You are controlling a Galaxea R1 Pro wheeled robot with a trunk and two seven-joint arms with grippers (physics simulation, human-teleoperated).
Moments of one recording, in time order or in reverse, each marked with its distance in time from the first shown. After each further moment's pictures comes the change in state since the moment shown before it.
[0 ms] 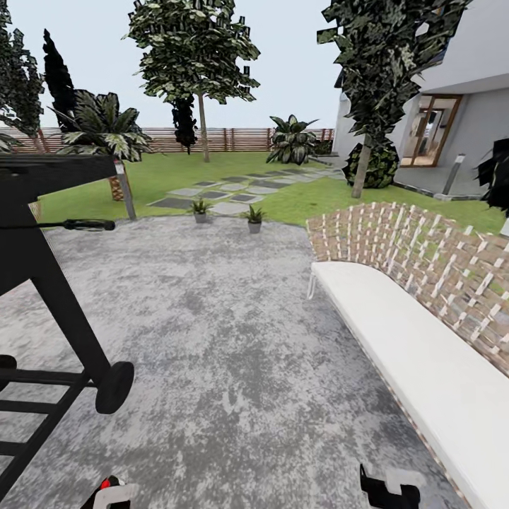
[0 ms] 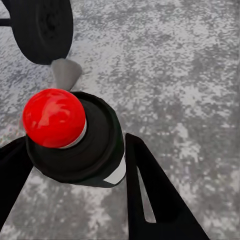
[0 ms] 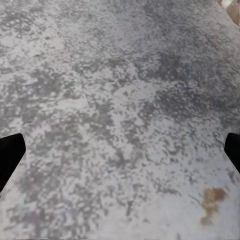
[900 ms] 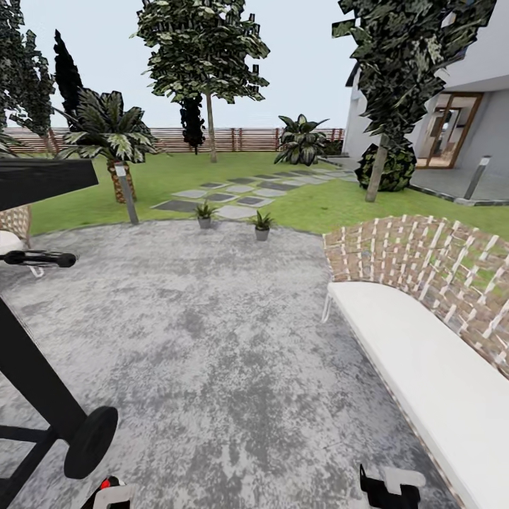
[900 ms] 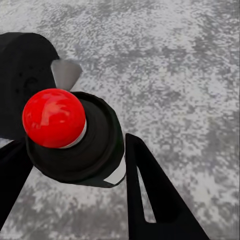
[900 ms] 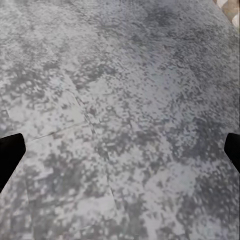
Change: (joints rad) left arm 0.000 0.000 0.000 0.001 0.000 0.000 0.000; right arm 0.000 0.001 0.000 0.000 0.000 0.000 0.000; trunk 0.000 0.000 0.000
